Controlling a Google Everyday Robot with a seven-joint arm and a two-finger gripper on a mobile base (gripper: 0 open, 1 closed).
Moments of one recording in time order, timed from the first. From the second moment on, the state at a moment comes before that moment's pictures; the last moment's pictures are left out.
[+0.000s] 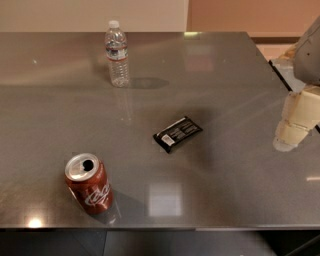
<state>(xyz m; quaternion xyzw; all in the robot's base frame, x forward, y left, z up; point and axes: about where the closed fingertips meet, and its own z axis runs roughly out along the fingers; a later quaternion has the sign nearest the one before) 0.438 -0.217 0.976 -0.60 0.78 -0.03 0.16</state>
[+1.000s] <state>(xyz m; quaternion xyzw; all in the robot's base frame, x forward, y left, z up) 0.478 -0.204 0.968 -0.58 0.79 -0.01 0.19</state>
